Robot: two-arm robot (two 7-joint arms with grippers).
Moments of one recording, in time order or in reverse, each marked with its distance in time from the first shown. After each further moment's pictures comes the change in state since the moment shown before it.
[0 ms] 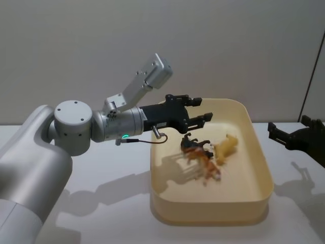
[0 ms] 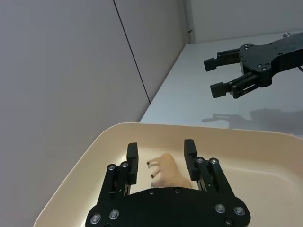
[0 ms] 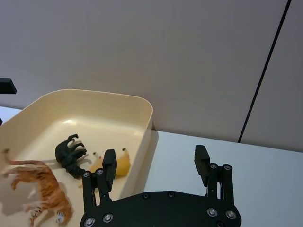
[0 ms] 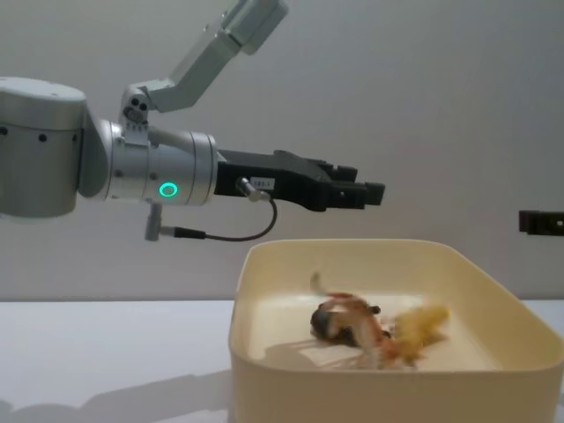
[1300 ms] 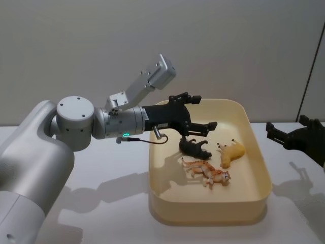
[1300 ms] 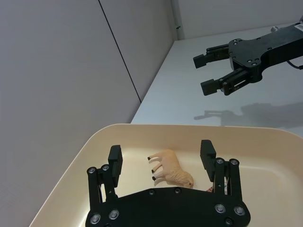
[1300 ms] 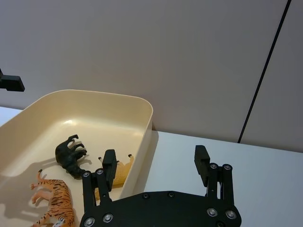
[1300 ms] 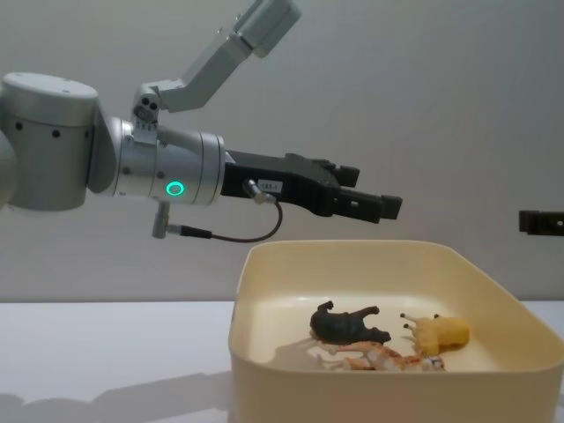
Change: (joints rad) left arm -0.043 -0.018 0.009 0.066 0.025 -0.025 -0.060; right arm 0.000 0.000 0.000 0.000 0.000 0.000 0.000
